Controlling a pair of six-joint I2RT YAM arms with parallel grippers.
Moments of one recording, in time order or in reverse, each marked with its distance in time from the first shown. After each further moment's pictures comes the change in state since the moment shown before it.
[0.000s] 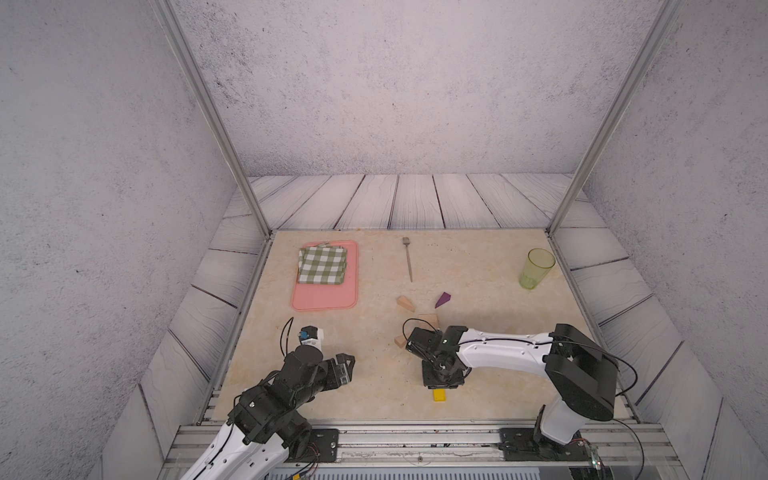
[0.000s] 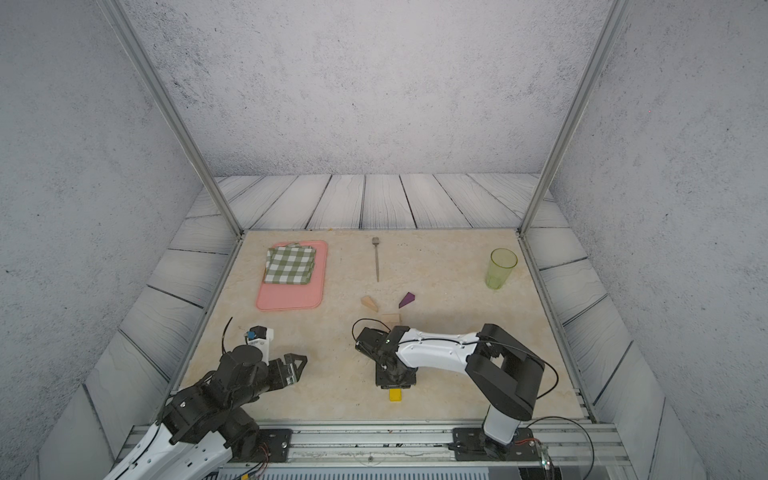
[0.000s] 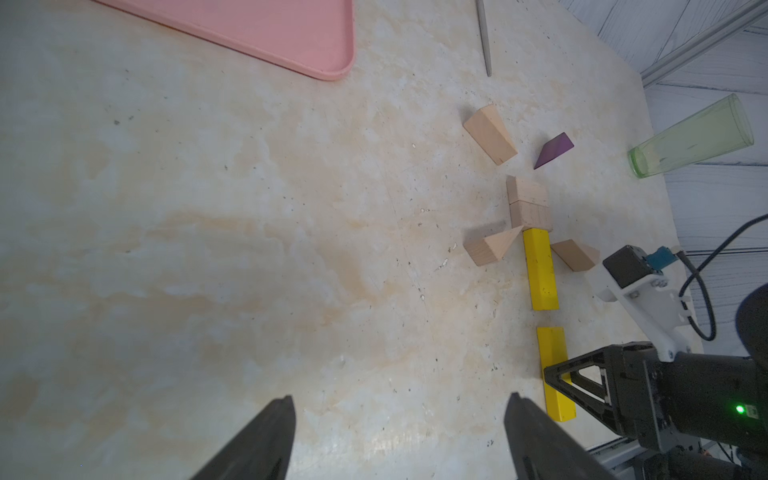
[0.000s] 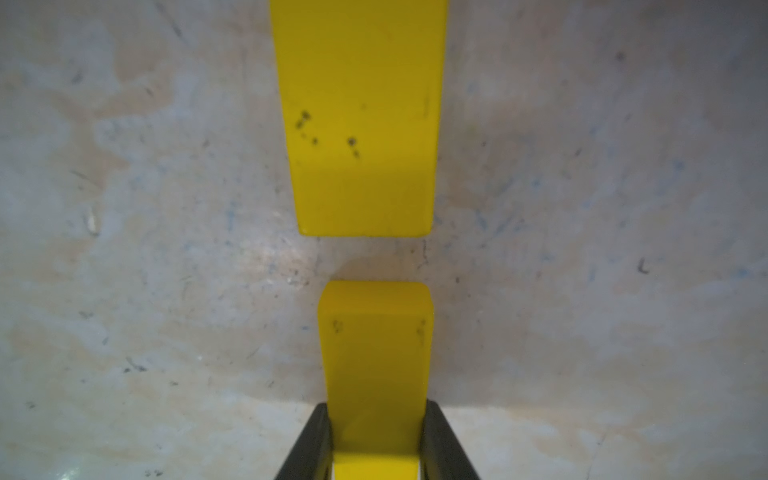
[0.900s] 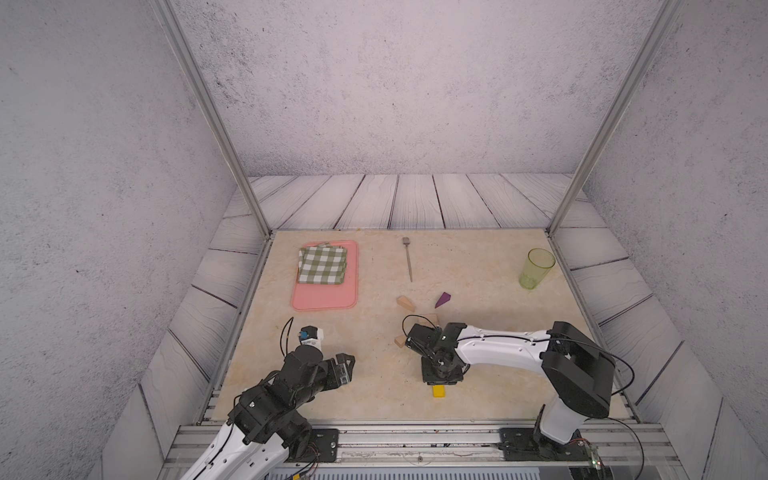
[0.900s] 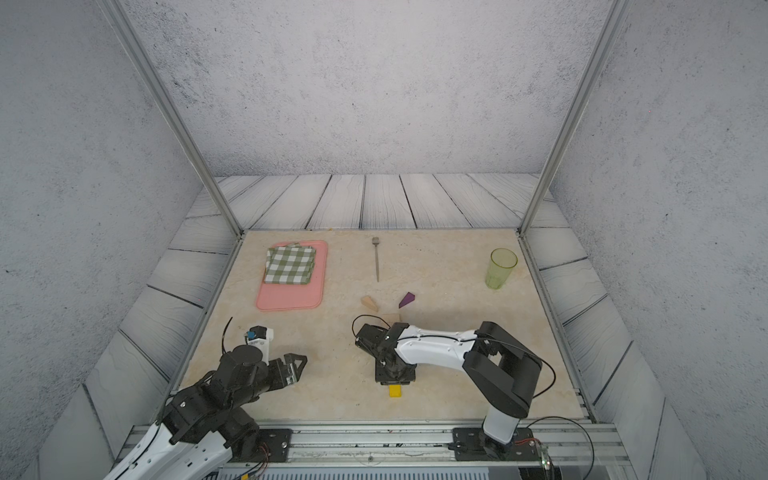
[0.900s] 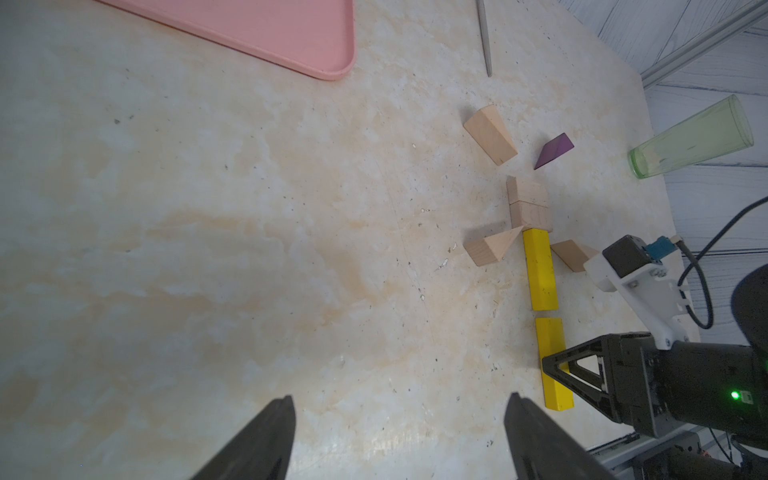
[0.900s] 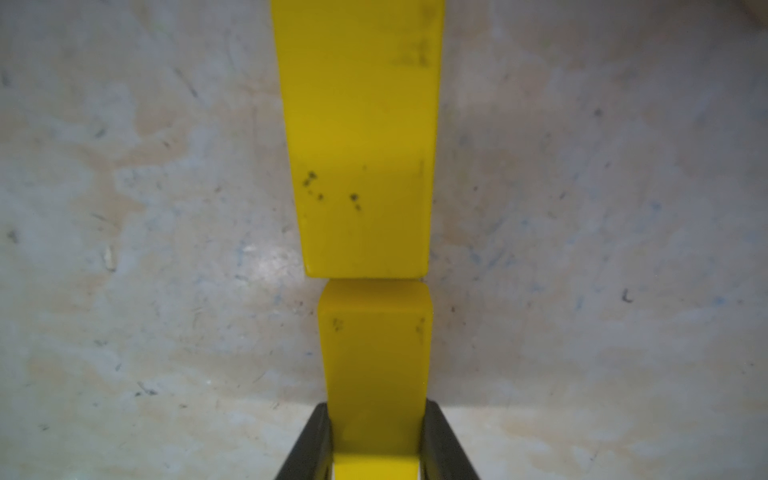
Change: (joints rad) left arm 0.000 0.000 0.000 0.000 0.000 -0.001; right arm -0.020 0.021 0.026 0.000 0.014 -0.005
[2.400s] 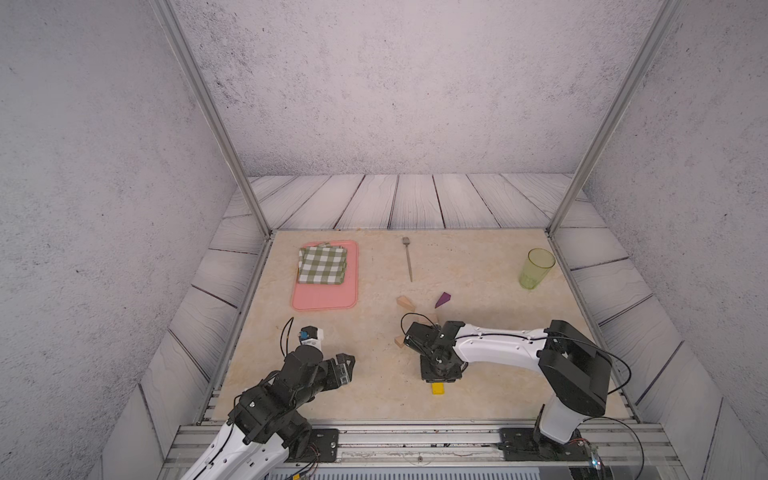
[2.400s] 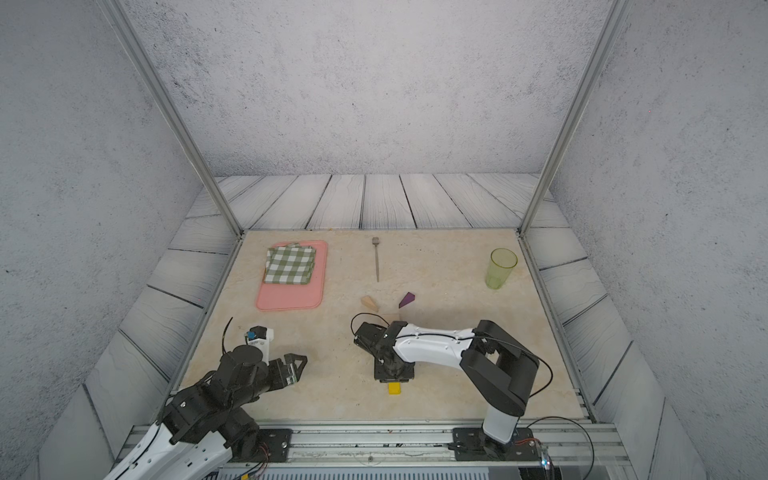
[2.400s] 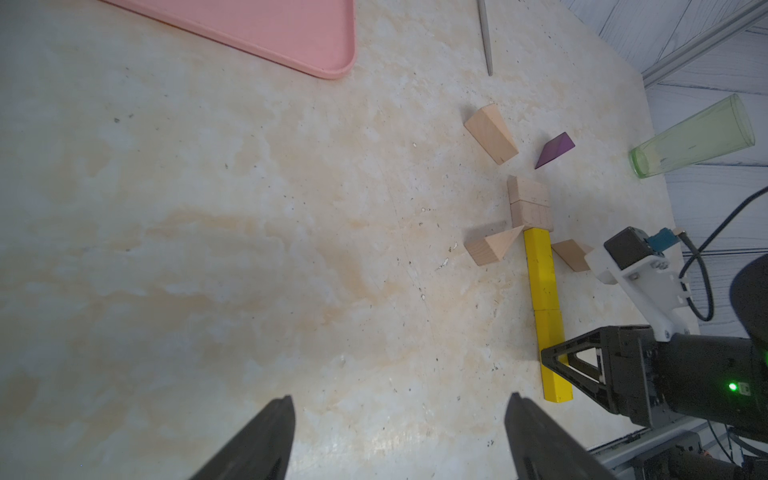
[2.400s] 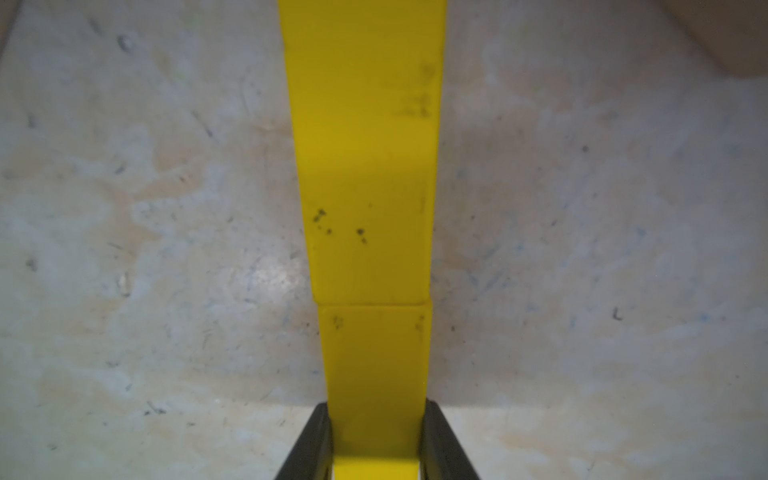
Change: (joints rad) left arm 0.000 0.000 -0.002 0.000 0.000 0.000; right arm -0.005 0.018 0.021 -0.005 0.024 -0.001
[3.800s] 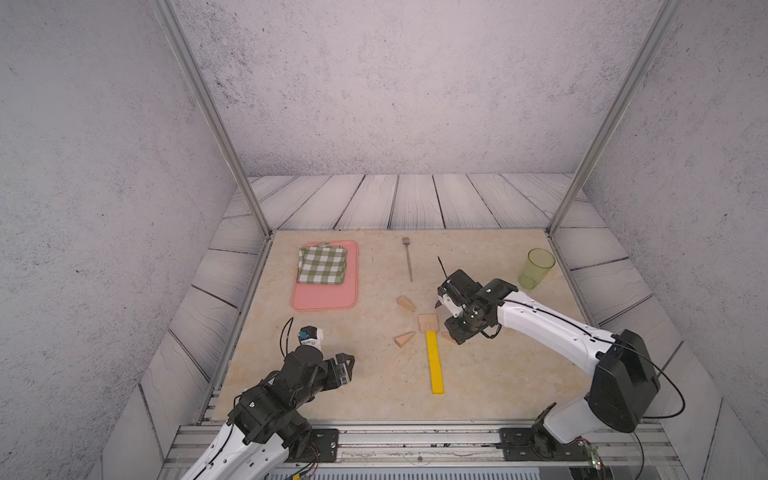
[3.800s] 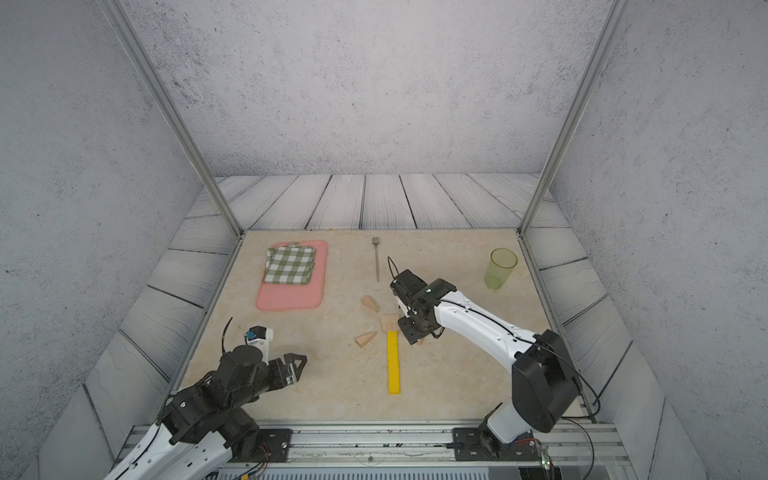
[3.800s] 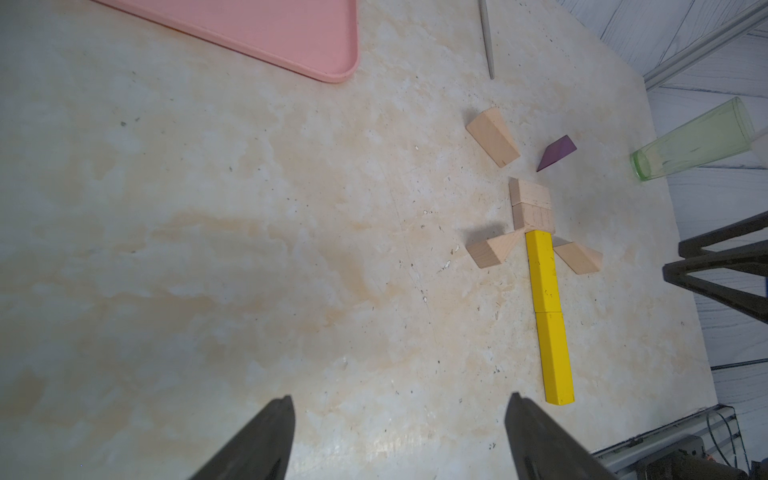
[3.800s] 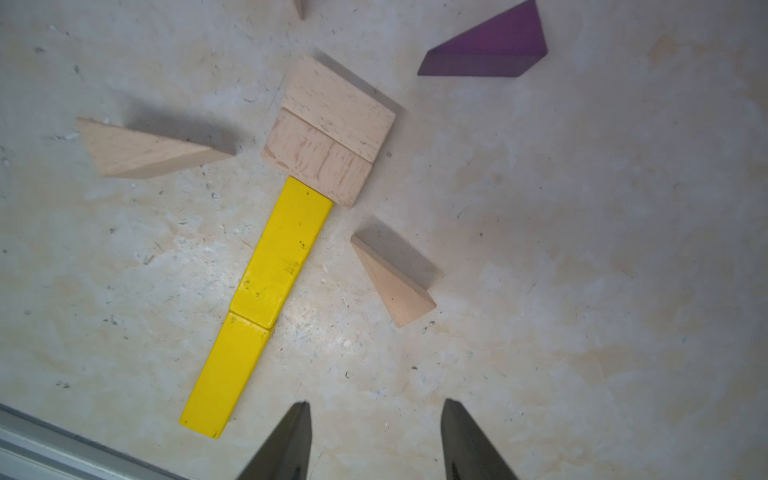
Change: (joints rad) left arm 0.000 -0.002 0.000 0.000 -0.008 0.000; right arm -0.331 -0.174 0.158 -0.170 0.048 -0.916
